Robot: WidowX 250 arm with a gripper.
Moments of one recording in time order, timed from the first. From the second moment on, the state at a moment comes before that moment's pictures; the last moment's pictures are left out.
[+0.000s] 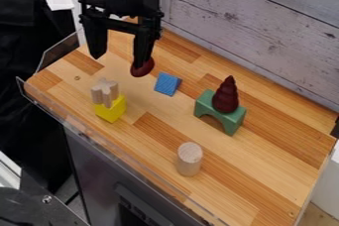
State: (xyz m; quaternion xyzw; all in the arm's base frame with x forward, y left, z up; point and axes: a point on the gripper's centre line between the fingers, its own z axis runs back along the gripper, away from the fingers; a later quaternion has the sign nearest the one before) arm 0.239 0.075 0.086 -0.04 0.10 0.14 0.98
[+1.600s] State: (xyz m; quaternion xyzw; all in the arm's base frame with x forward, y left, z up) arm 0.215 0.071 0.037 -0.03 0.17 0.21 0.96
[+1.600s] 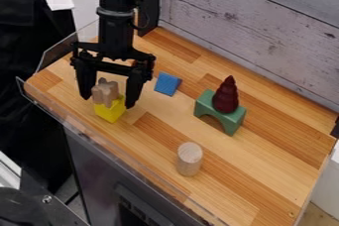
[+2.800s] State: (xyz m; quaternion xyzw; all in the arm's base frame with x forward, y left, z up) arm 0.228 0.056 0.073 0.00 0.14 0.17 0.98
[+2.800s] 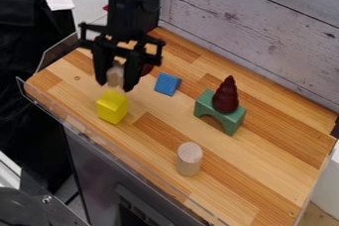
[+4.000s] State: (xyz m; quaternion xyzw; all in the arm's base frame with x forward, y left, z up) arm 0.222 -0.050 0.068 -0.02 0.13 0.02 0.99
